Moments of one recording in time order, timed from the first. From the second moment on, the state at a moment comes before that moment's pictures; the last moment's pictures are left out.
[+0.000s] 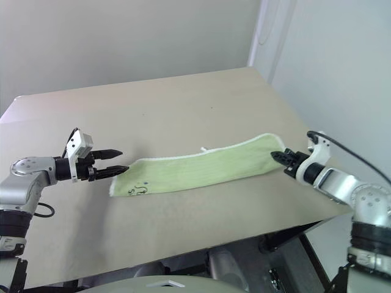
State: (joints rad) left arm -0.32 0.78 0.08 0.24 -0.36 0.30 -1.20; right arm -0.28 -0.79 -0.40 0.08 1.28 1.12 0.07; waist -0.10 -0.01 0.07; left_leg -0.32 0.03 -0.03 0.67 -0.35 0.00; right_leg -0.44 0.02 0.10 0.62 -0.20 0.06
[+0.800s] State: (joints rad) left arm -0.31 0.77 0.06 0.18 -0.35 0.33 -1.12; right arm -0.35 -0.47 0.11 -0.27 0.93 1.06 0.24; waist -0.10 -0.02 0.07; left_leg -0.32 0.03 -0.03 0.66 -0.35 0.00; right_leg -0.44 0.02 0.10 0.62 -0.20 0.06
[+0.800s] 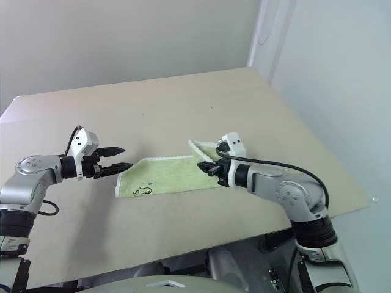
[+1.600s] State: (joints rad) left arm -0.29 0.78 0.09 0.11 -0.41 0.51 -1.07; right arm -0.37 -0.42 -0.08 -0.40 0.99 1.10 0.41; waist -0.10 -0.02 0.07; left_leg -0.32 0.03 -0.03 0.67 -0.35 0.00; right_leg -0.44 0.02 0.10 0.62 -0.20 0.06
